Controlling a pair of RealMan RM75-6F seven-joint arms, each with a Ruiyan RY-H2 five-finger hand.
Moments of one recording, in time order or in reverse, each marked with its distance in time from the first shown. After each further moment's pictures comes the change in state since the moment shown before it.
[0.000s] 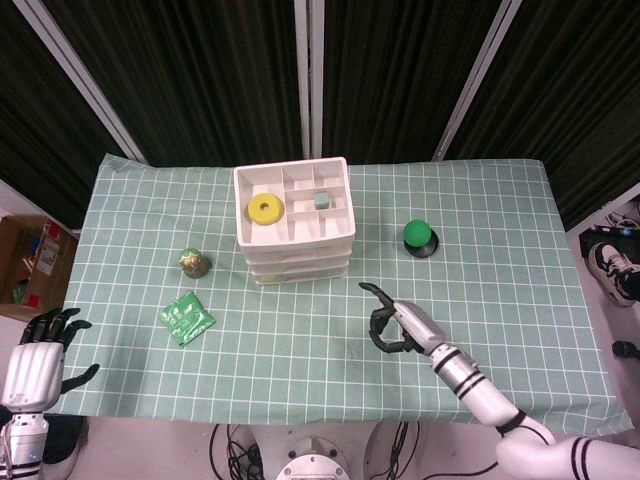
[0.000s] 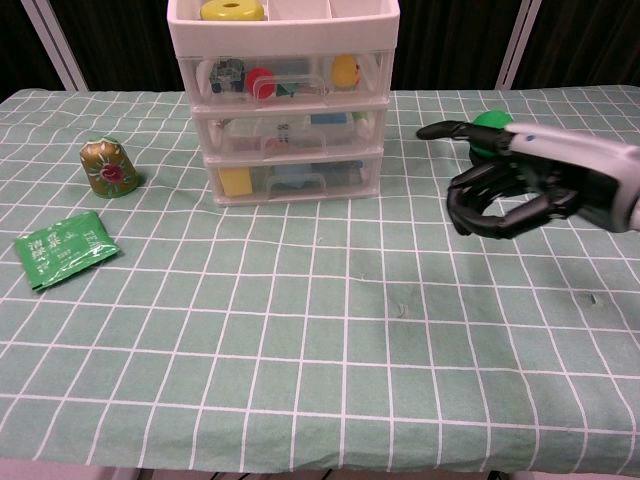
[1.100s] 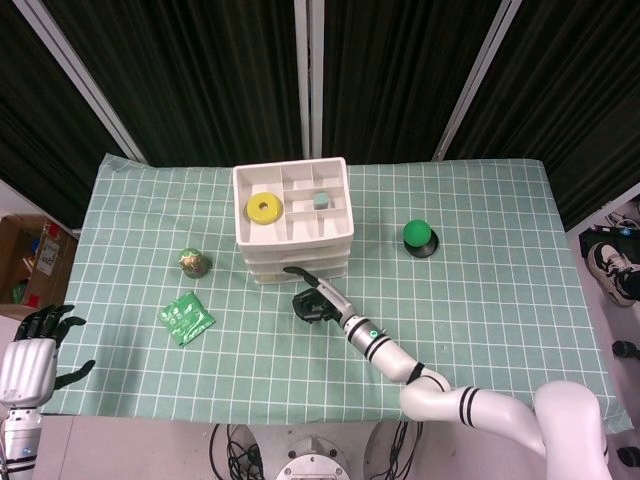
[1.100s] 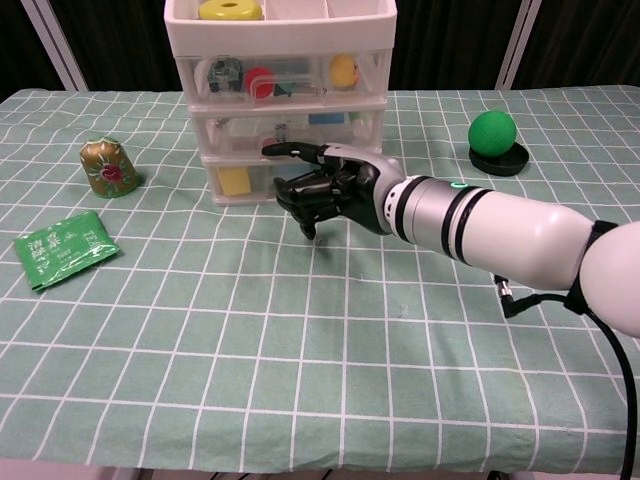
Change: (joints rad) left arm -0.006 -0.013 -0.018 0.059 -0.020 -0.017 -0.083; right arm 0.285 -0.440 0.212 0.439 0.149 -0.267 0.411
